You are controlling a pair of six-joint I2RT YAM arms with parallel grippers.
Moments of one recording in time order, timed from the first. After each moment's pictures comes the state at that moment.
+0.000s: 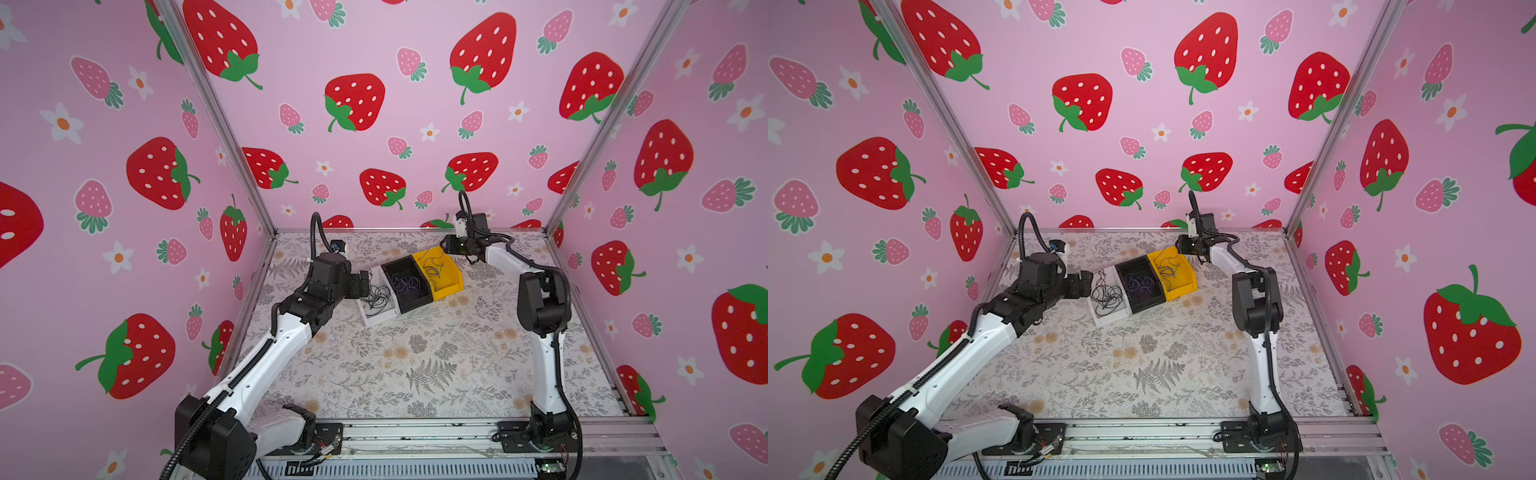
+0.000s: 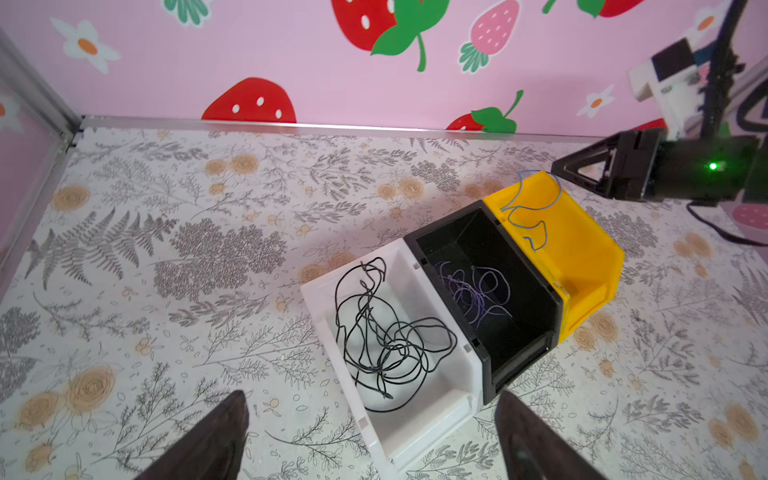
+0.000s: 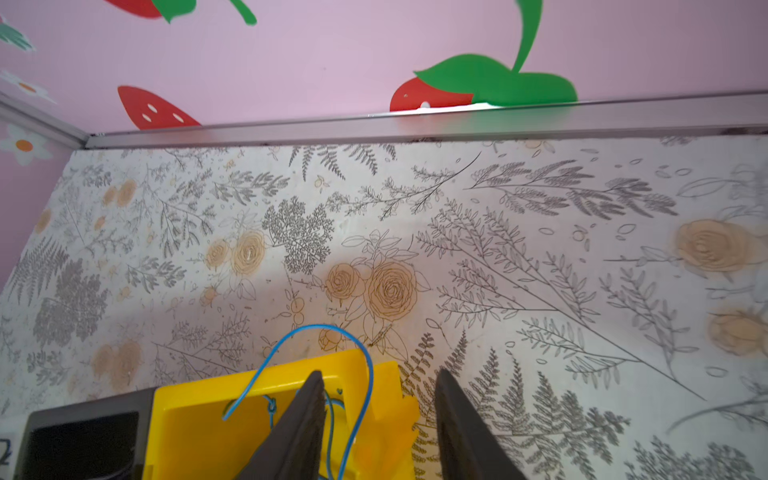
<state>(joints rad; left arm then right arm) -0.34 1.20 1.02 -0.44 -0.12 -0.27 0.35 2.30 1.86 -0.29 -0.28 0.24</state>
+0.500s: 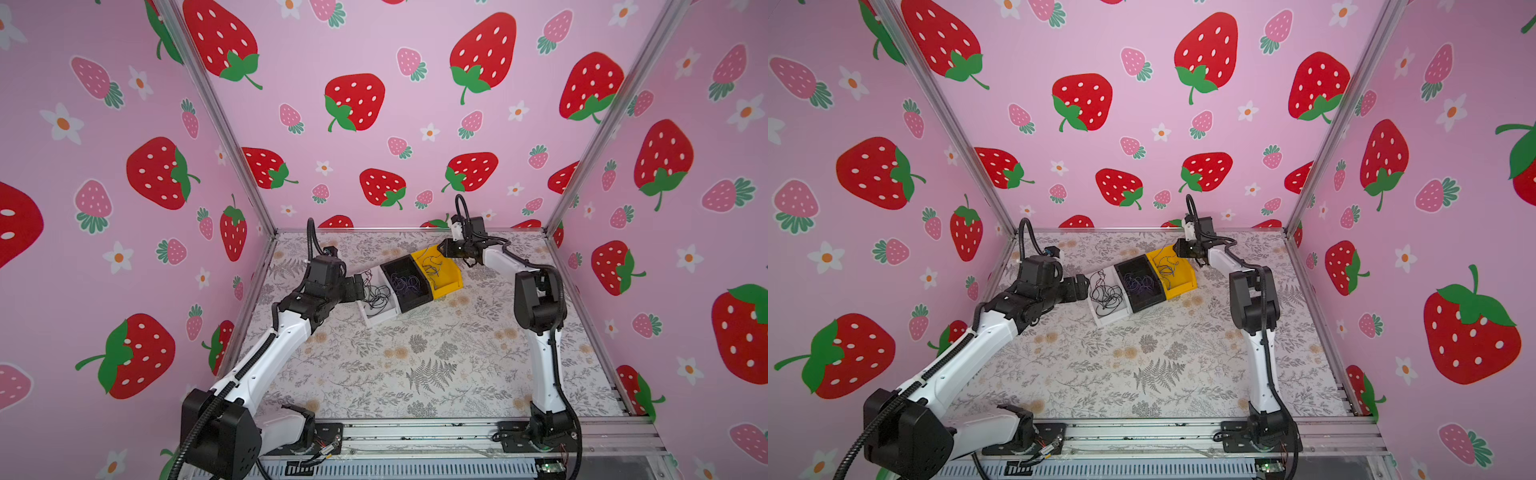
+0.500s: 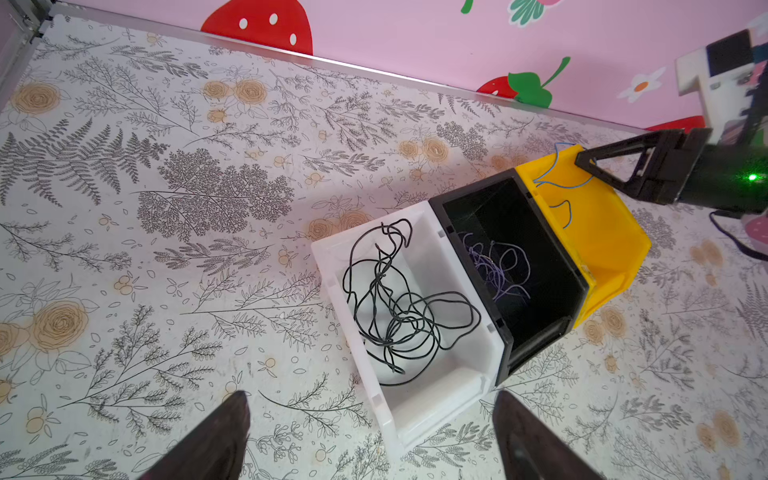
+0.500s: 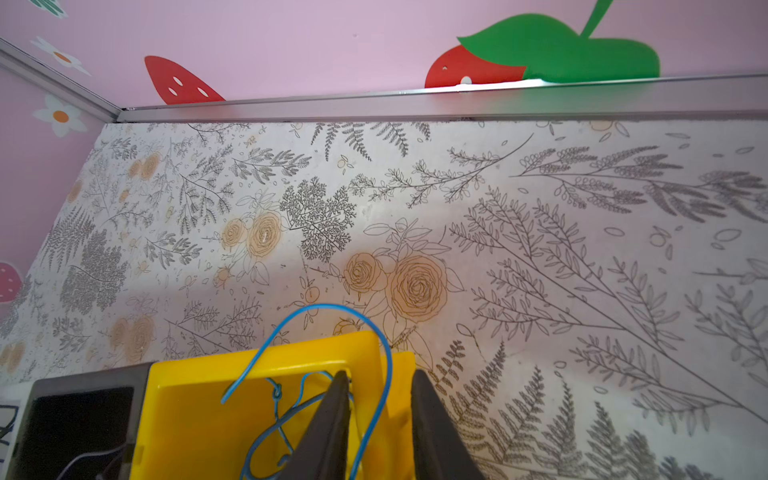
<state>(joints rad) -0.30 1.23 0.99 -0.46 -0.06 -0.35 0.35 2.33 1.86 -0.23 -0.36 0.22</state>
